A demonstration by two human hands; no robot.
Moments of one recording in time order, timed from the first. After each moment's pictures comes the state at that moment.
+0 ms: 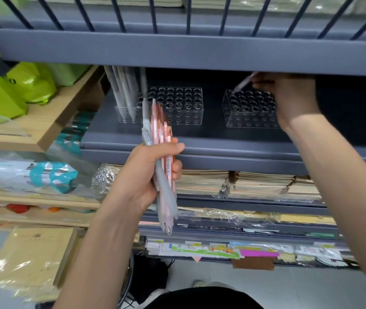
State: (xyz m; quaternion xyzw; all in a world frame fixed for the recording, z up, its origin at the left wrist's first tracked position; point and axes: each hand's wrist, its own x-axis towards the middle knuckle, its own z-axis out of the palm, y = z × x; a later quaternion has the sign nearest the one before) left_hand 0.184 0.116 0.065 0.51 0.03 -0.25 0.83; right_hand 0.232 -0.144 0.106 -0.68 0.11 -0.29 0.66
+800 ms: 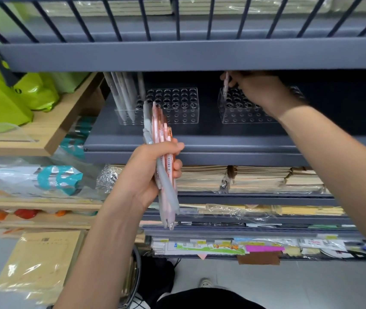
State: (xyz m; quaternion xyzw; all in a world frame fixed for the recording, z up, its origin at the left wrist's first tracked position) left_hand 0.176 0.116 0.073 0.52 0.04 -0.26 0.81; right_hand 0.255 -0.140 0.107 -0.90 0.10 -0.12 0.41
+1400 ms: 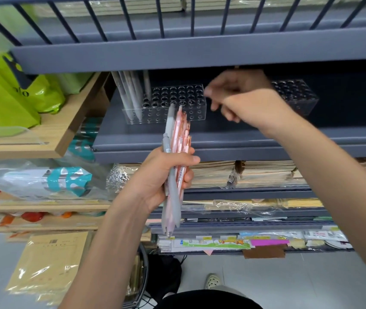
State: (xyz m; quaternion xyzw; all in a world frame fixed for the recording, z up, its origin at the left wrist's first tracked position) left_hand 0.177 0.129 0.062 0.57 -0.02 -0.33 0.75; right_hand 0.197 -0.070 0.116 -0.84 0.01 -0.12 0.53
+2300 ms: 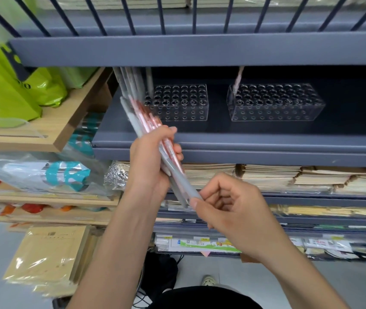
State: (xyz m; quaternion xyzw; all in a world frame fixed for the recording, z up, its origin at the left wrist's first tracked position) left_hand 0.187 0.113 0.064 0.48 0.10 -0.12 0.86; right_hand 0.063 -0.009 0.055 -0.78 0.03 -0.04 0.62
